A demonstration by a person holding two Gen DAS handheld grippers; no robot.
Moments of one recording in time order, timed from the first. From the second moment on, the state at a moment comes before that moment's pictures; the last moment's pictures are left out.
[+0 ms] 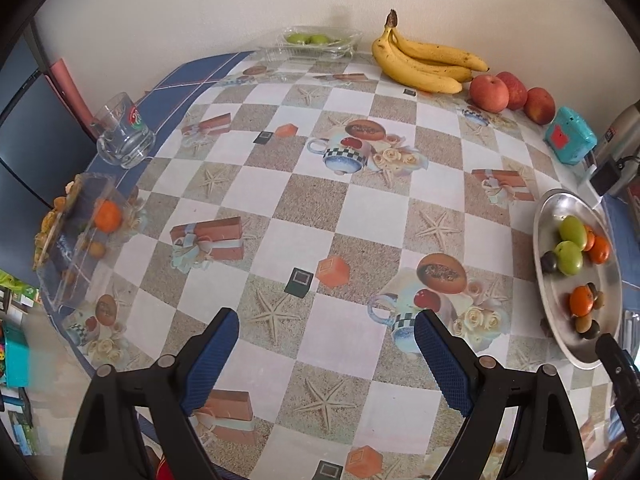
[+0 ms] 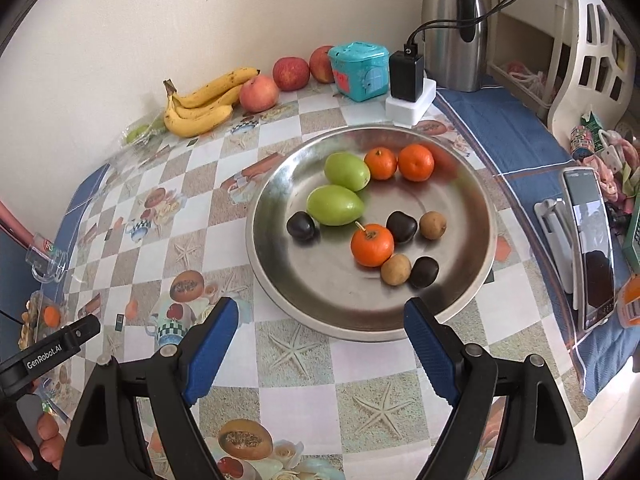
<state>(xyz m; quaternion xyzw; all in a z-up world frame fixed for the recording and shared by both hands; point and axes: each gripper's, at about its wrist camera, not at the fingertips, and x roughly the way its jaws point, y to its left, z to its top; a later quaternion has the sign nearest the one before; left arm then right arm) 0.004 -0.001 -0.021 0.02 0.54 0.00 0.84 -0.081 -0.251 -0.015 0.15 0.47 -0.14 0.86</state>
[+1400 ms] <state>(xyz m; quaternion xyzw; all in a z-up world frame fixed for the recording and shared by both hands) -0.005 -0.022 -0.022 0.05 0.54 -0.06 0.84 -0.073 -0.232 -0.012 0.11 0.48 -0.13 0.86</state>
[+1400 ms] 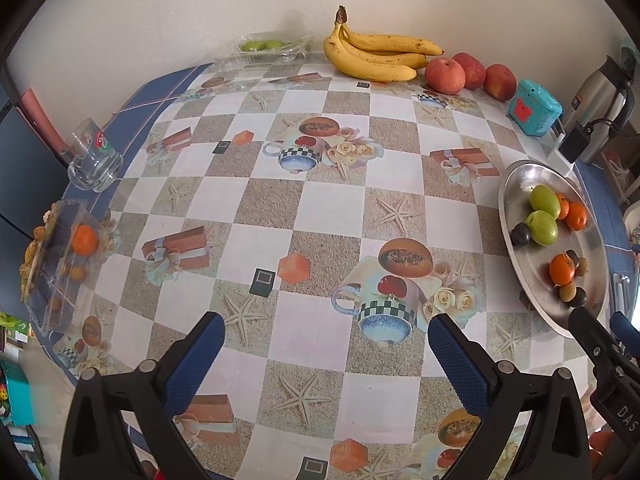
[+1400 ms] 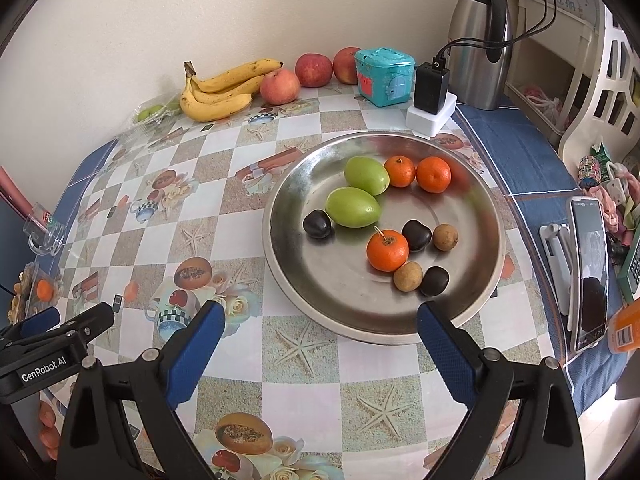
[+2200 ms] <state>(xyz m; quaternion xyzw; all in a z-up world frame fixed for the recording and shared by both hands) -0.004 -0.021 -0.025 0.06 0.54 -0.06 0.84 -0.074 -0.233 -0.015 0.11 0.48 -0.13 0.86</state>
